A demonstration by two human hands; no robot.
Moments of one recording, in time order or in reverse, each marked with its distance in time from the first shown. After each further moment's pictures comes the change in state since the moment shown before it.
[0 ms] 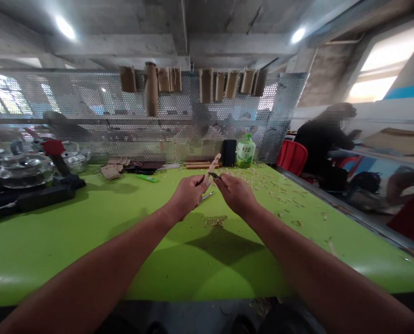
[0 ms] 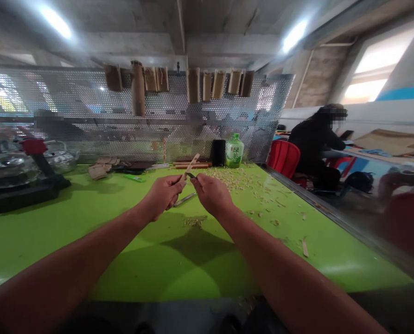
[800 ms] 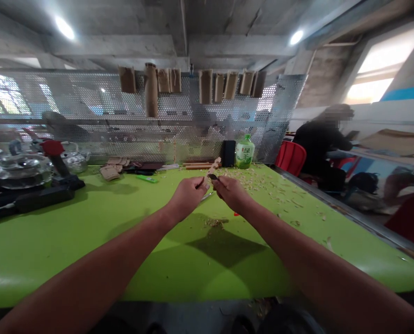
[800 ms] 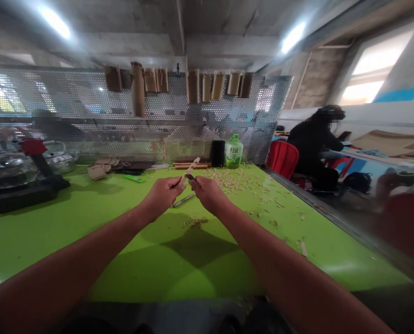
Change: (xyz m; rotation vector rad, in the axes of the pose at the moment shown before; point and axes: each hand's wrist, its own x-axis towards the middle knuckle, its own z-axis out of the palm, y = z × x) left_hand 0.005 -0.006 -0.005 0.346 0.048 0.245; right_hand 0.005 0.008 0.009 0.424 -0.102 0.000
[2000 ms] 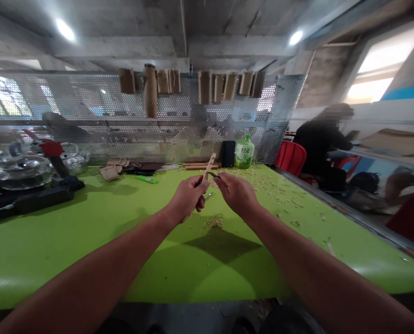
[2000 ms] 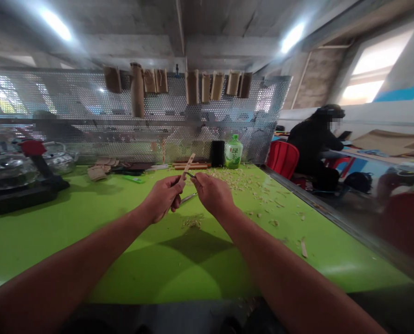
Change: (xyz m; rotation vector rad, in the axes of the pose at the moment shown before) left_hand -0.002 -0.003 0.009 -0.422 -0.046 -0.248; right_hand -0.006 -0.010 -0.009 -0.547 0.174 -0.070
